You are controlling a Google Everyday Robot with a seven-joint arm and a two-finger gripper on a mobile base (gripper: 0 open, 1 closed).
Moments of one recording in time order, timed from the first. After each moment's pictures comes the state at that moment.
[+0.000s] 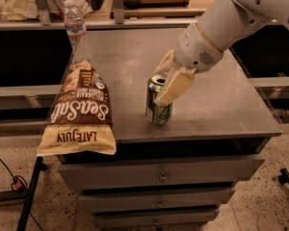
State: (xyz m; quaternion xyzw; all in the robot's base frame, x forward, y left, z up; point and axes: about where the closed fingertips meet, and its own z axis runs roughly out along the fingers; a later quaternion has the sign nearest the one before) arm 0.519 -0.048 0.908 -0.69 0.65 0.21 0.24
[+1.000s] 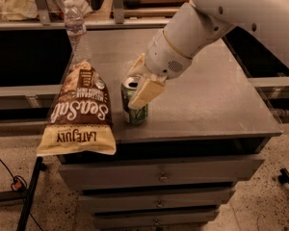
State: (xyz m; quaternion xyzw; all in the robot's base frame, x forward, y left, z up) arm 0.511 0.015 0.899 -0.73 0.61 0.20 0.24
